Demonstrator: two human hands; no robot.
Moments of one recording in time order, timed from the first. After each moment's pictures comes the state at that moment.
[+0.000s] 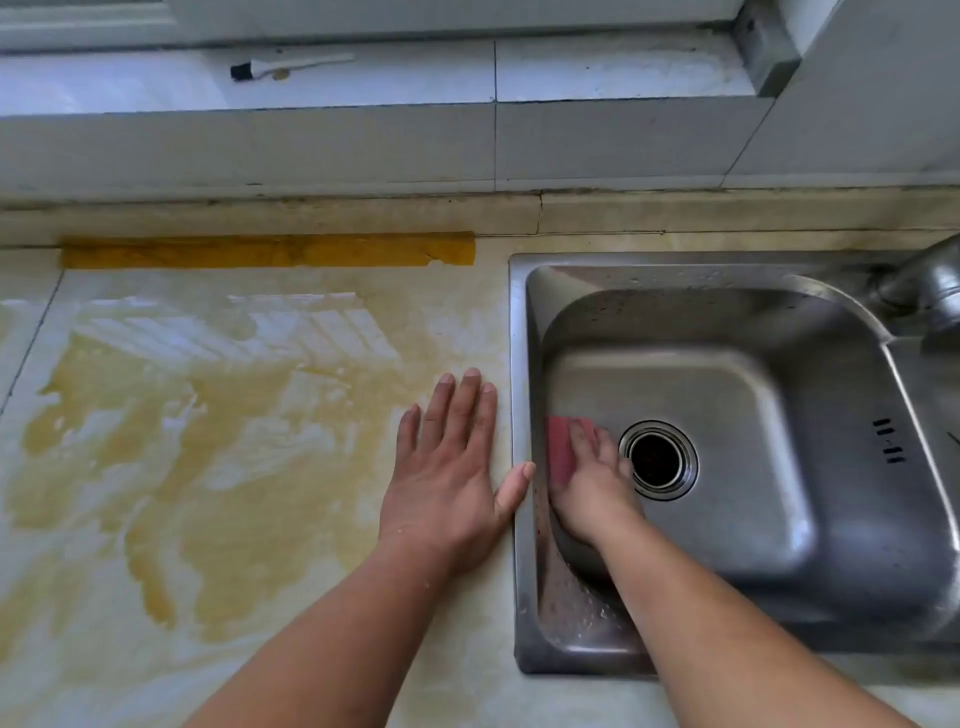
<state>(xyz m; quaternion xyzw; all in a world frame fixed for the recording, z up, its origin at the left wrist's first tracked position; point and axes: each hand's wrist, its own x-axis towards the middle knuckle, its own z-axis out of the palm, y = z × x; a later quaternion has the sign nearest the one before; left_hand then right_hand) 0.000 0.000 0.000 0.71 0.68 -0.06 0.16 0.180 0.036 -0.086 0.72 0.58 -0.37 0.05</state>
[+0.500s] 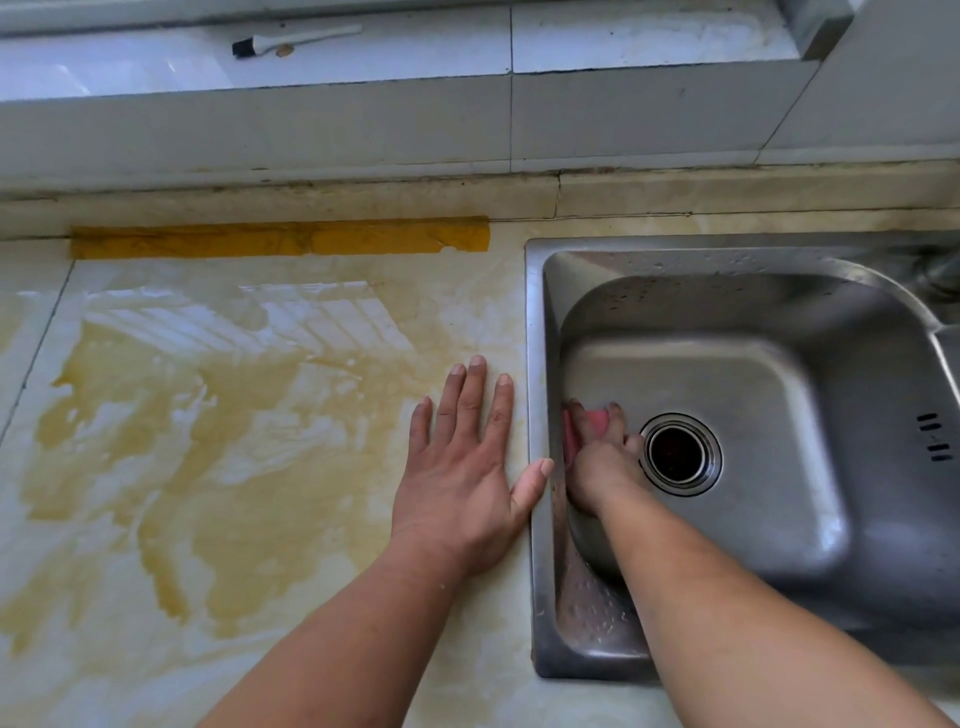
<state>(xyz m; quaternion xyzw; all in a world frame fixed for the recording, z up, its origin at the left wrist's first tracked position) 0.000 -0.001 -0.002 0.72 0.68 -0.05 0.16 0.169 0.066 -0.105 0.72 0.57 -0.37 0.14</state>
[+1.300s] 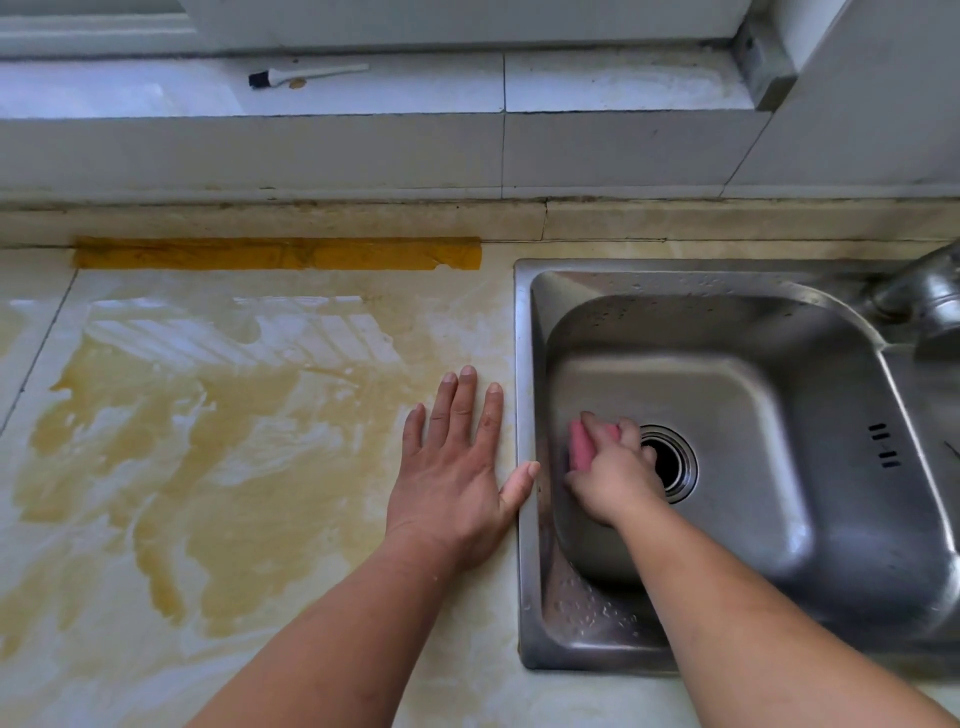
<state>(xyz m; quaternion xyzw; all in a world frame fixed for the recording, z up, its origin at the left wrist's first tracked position) -0.002 -0.002 -0.004 0.72 0.68 -0.06 0.16 0.197 0.053 -0.069 0.74 0.58 -0.33 0.07</state>
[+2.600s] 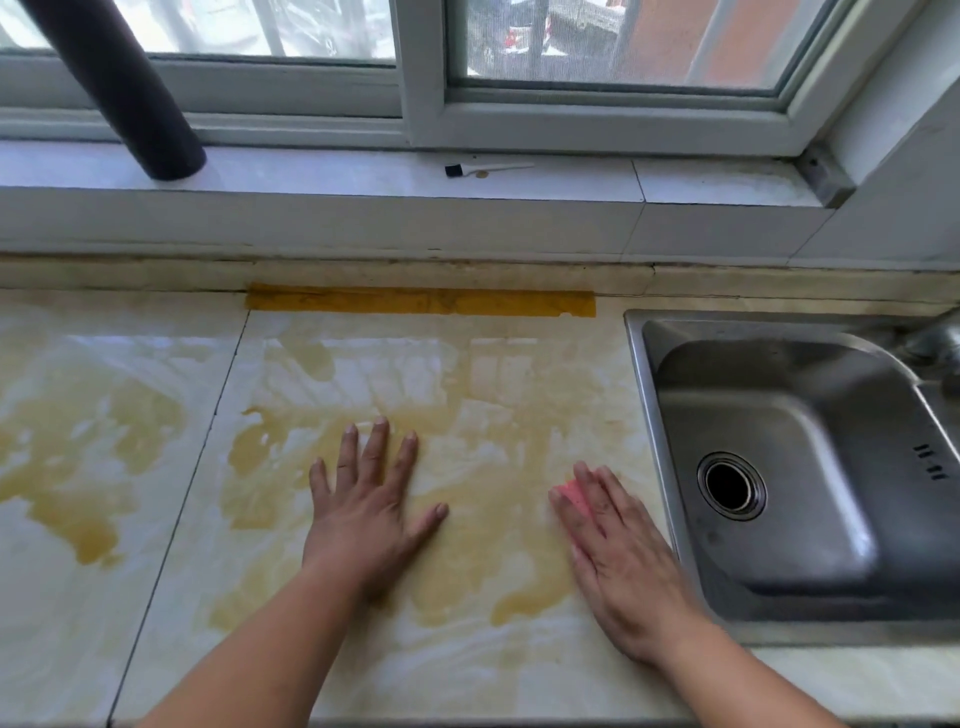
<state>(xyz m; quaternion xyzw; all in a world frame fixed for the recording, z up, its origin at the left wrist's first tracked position) -0.261 -0.064 -0.008 0.67 0.72 -0.10 0.16 0.053 -0.076 0.009 0.54 0.83 -0.16 0.02</state>
